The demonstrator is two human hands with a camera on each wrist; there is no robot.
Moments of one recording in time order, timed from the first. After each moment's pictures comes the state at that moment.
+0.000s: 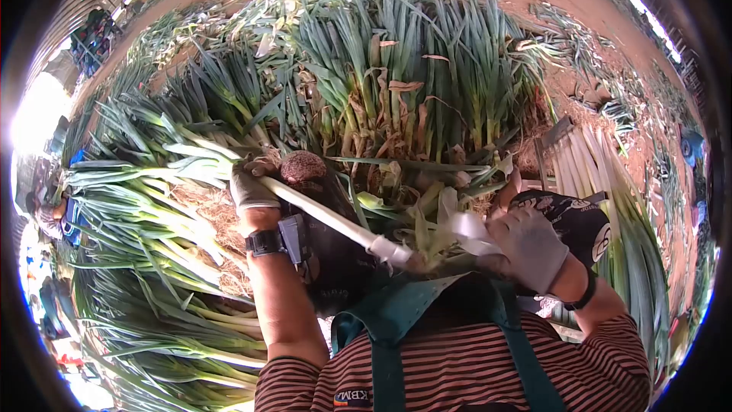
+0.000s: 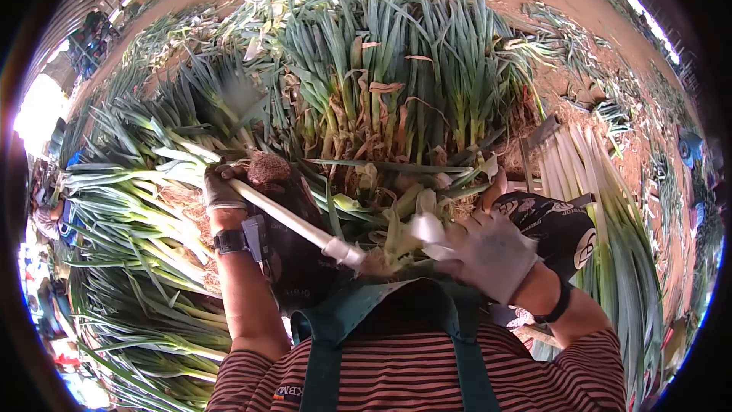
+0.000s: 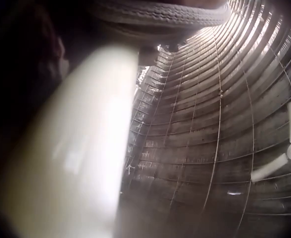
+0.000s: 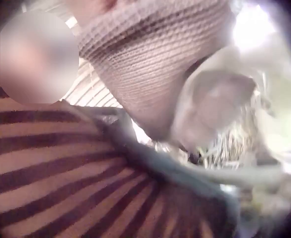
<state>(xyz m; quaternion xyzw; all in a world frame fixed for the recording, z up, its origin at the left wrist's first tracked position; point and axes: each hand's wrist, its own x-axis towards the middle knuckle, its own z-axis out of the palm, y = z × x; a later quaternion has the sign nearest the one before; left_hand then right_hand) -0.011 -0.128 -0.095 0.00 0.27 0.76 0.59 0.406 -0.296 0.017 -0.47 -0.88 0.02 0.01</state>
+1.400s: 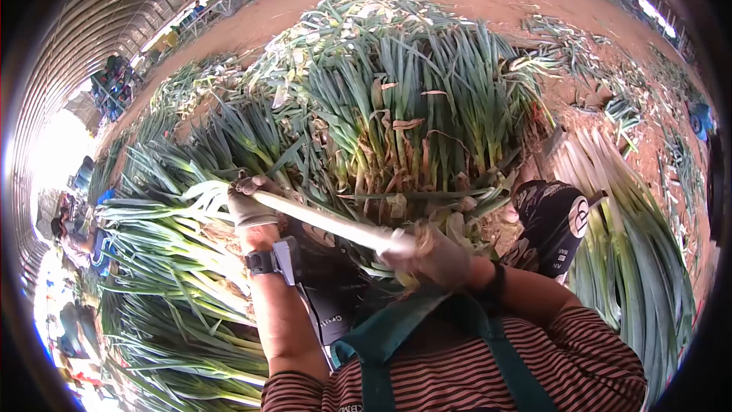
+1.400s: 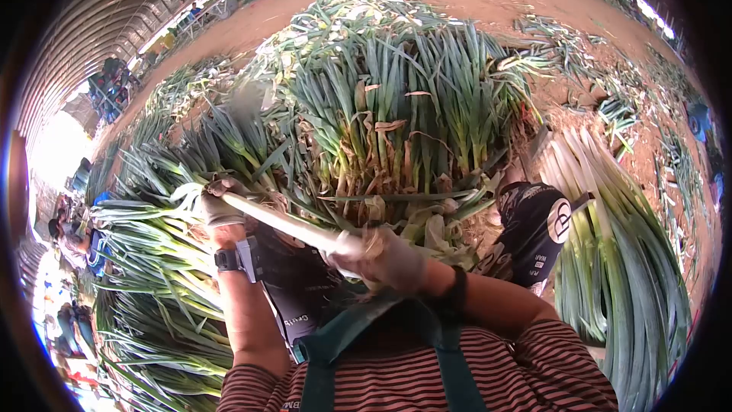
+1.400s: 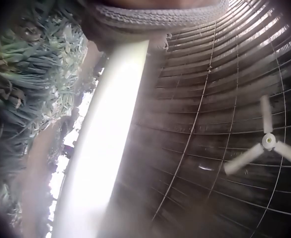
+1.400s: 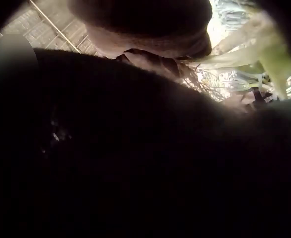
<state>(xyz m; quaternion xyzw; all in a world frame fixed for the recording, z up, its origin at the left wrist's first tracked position) -0.020 -0.118 -0.024 0.11 0.14 0.79 0.58 0.316 -0.265 -0.028 -0.31 -0.78 0.43 0.35</state>
